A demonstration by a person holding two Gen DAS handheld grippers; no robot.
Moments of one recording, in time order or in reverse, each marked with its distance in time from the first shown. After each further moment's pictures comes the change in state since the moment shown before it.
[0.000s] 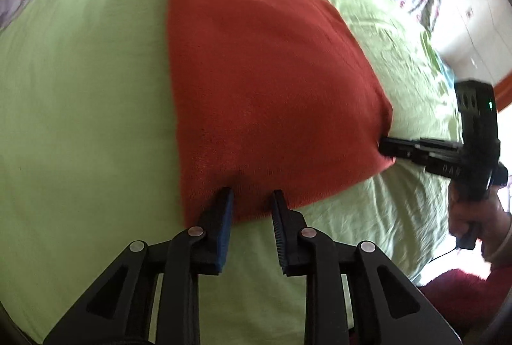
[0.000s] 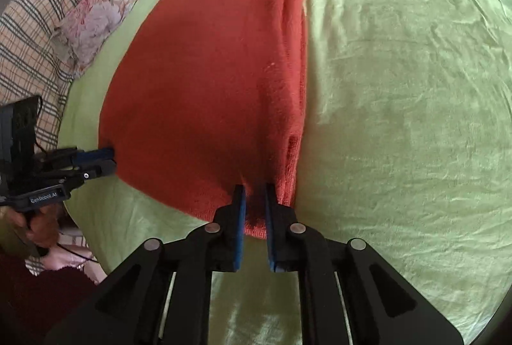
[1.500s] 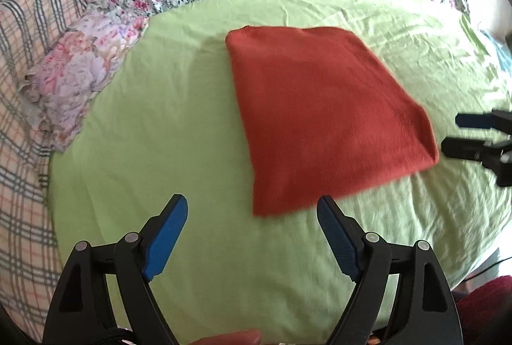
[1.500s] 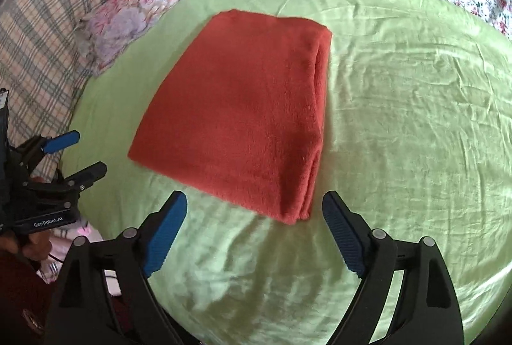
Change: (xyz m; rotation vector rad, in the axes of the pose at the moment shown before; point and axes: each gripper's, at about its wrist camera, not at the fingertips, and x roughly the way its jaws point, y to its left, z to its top) left arm -0.074 -0.052 -0.011 0.126 -0.168 0.453; right arm -0.062 0.045 0.000 -0.114 -0.121 -0.078
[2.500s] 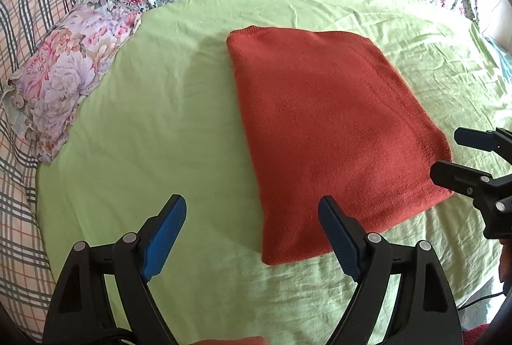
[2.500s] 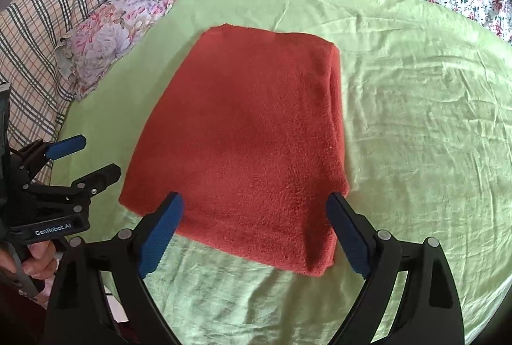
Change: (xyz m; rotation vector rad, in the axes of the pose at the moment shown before) left arm 0.035 0.013 0.032 -0.013 0.022 -0.005; right arm 0.027 0.023 0.032 0.040 -0.044 -0.054
